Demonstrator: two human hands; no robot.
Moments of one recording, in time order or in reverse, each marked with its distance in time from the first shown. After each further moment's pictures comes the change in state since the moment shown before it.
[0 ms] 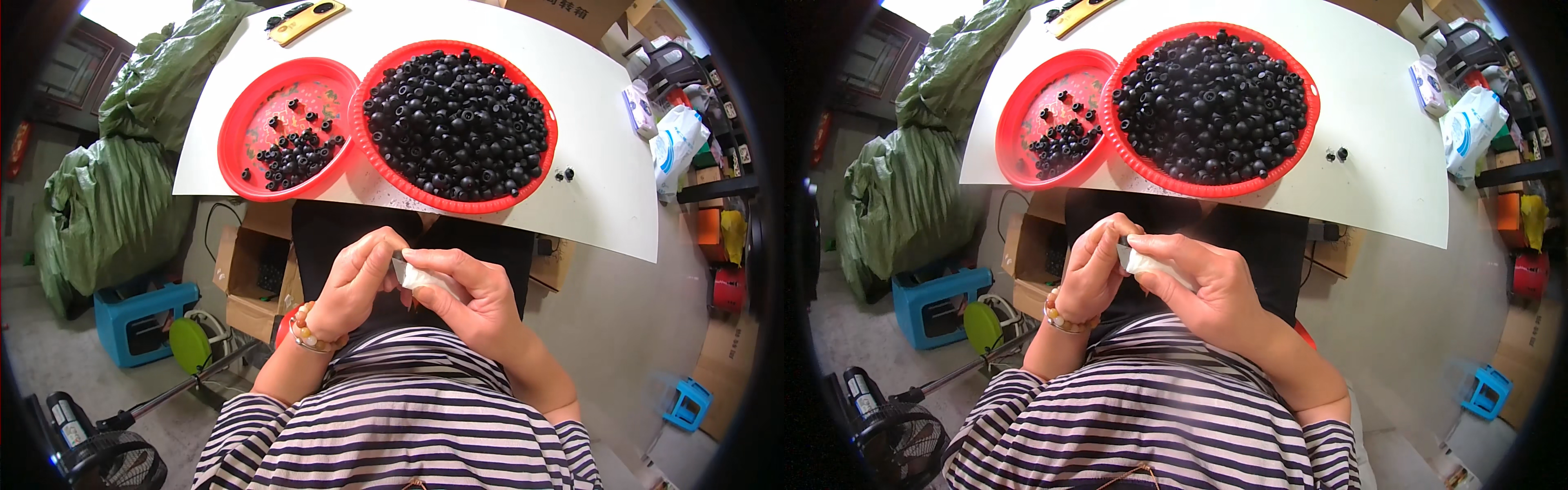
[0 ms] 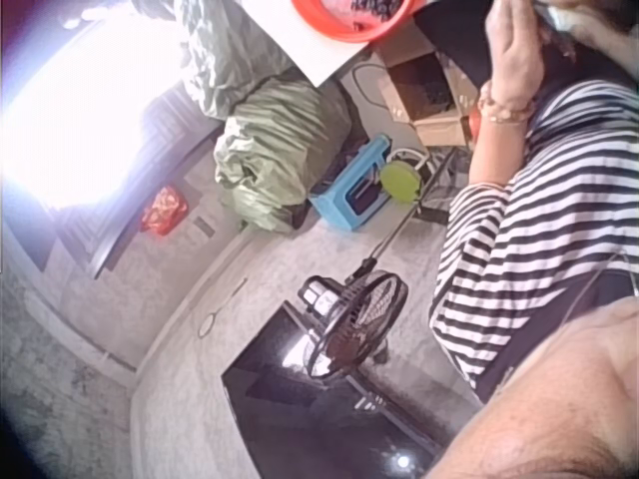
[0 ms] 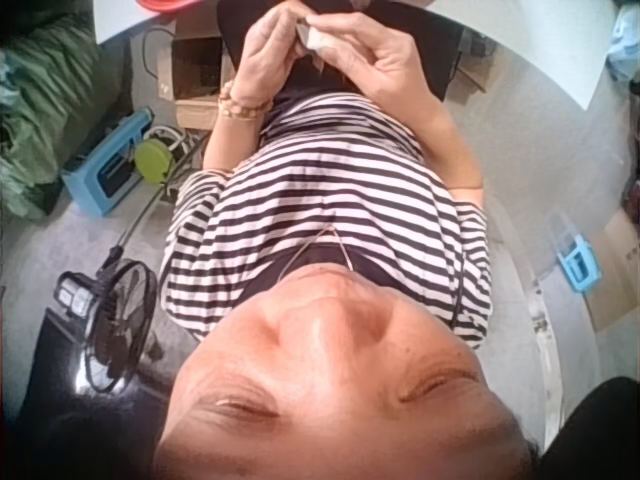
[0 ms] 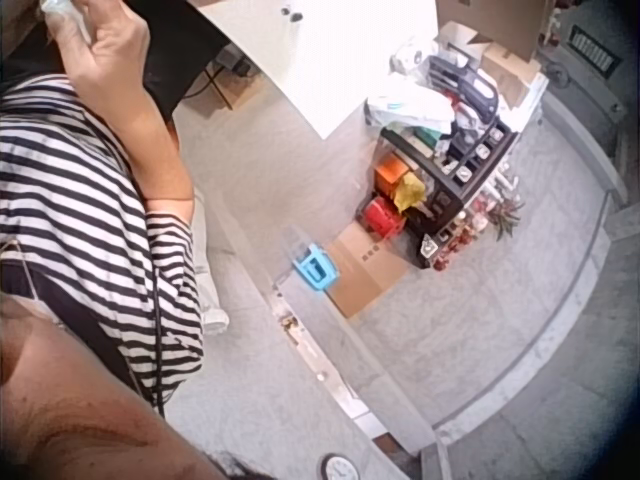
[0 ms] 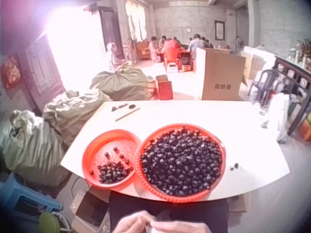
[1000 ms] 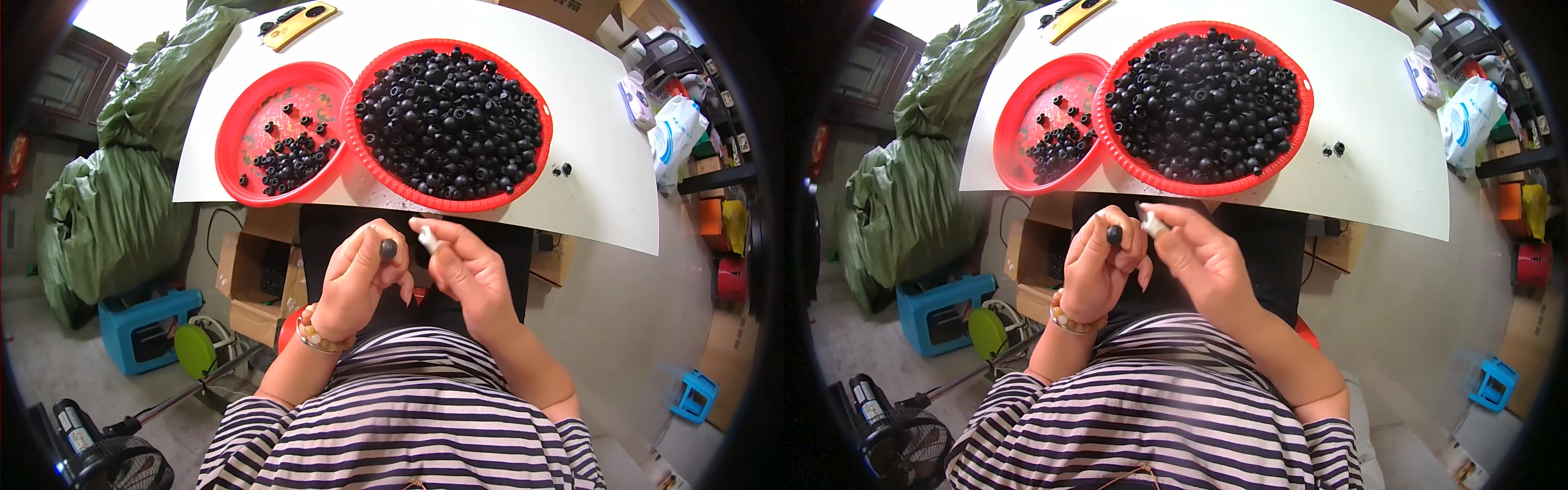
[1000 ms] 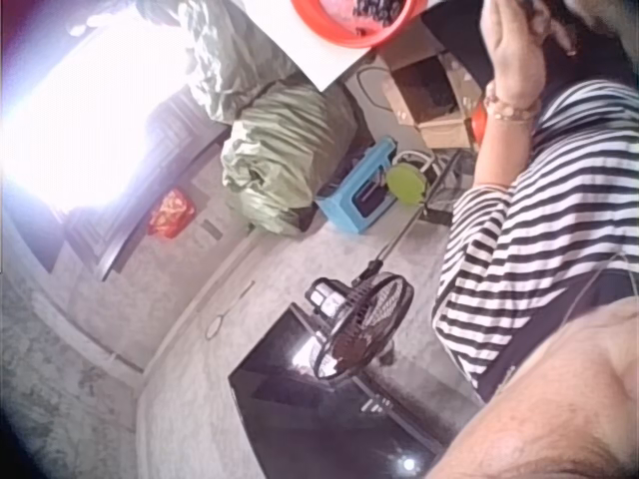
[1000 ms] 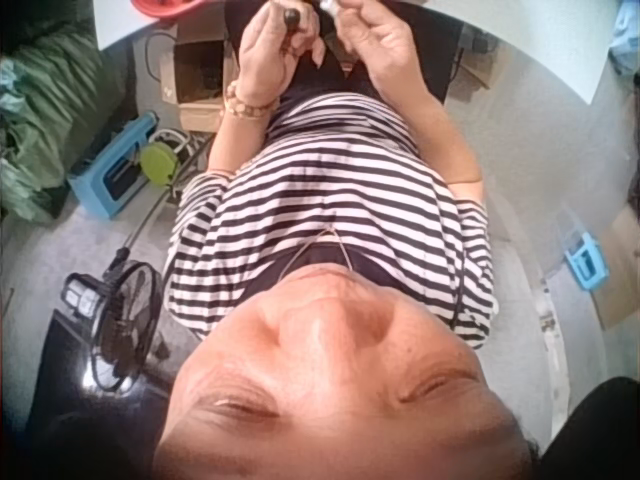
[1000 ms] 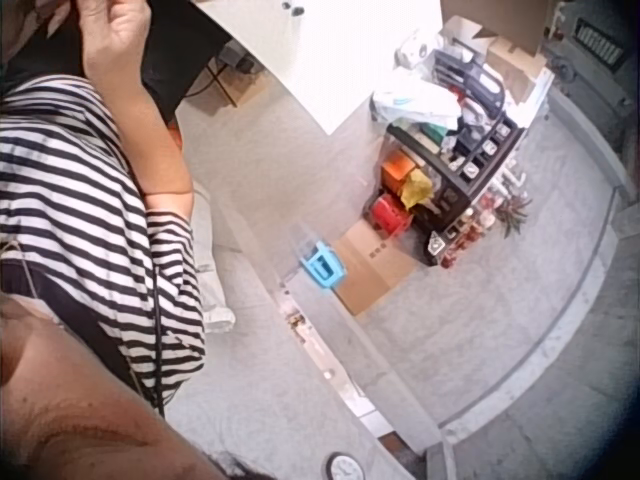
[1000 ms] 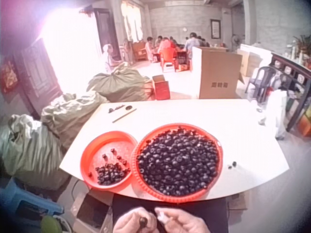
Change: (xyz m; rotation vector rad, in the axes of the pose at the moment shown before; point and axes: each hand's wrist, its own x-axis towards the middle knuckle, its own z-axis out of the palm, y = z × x) left_hand 0.007 -0.008 0.006 -0.389 -0.011 0.033; right_hand 0.006 0.005 -0.003 0.317 0.079 0.148
